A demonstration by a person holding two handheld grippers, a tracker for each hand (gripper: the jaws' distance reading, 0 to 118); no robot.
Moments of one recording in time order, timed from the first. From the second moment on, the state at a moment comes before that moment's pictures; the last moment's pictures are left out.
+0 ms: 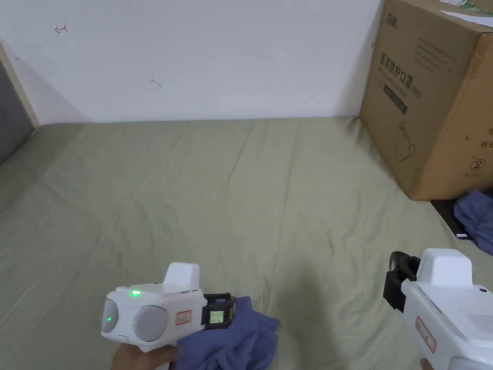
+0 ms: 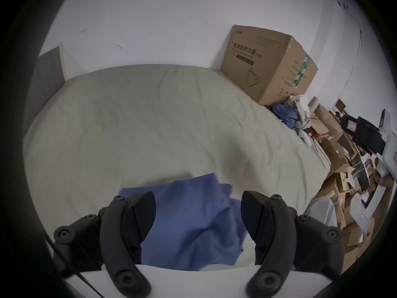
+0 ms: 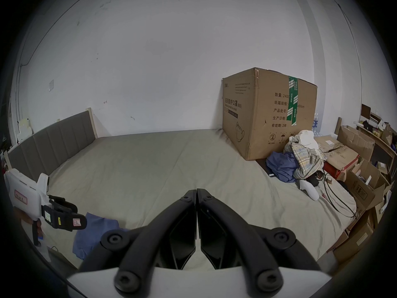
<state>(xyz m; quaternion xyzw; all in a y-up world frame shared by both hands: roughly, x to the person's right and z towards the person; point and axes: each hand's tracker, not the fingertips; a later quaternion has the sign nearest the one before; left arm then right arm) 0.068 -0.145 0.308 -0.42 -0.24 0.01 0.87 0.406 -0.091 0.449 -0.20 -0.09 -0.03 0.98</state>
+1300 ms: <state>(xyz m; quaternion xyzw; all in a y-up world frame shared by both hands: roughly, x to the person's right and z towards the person) 0.073 -0.167 0.378 -0.30 -0.27 0.01 0.92 0.378 -0.089 0.448 -0.19 -0.07 -0.02 0.98</state>
